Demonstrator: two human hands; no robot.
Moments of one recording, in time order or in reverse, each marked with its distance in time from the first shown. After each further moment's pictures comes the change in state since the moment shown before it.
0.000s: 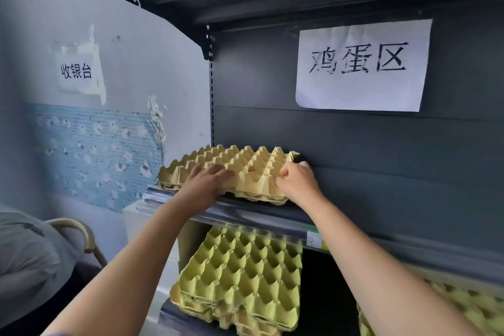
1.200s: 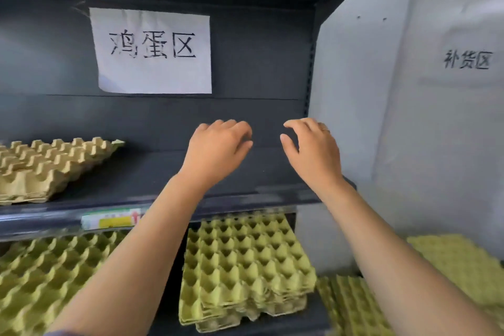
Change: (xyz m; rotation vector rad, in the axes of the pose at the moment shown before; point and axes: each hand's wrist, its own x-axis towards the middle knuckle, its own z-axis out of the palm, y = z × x) left_hand 0.030 0.407 -0.046 -0.285 0.432 0.472; right_hand -0.182 0.209 -0.286 -0.540 0.719 -0.114
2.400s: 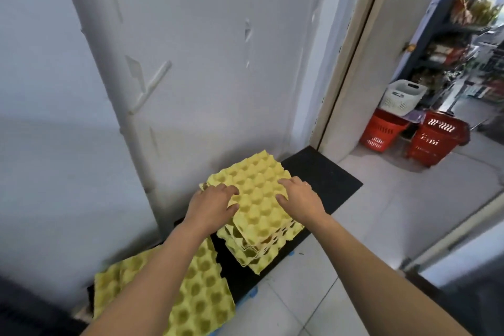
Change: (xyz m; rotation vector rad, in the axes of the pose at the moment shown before) left_hand 0.096 0.531 0.541 -0.455 -0.879 0.234; right_hand -0.239 0.684 -0.059 -0.324 -0.800 0.835
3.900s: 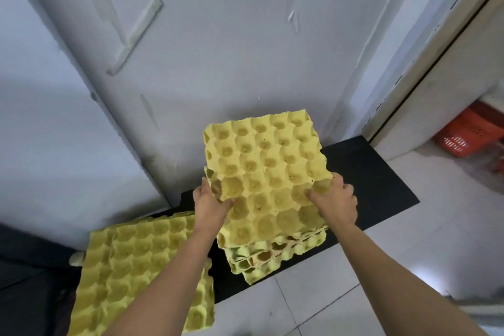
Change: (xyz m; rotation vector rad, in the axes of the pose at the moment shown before) left_hand 0.108 -0.002 0.112 -0.769 0.201 -0.906; right_hand 0.162 0.118 0.072 0.245 -0.057 0.397
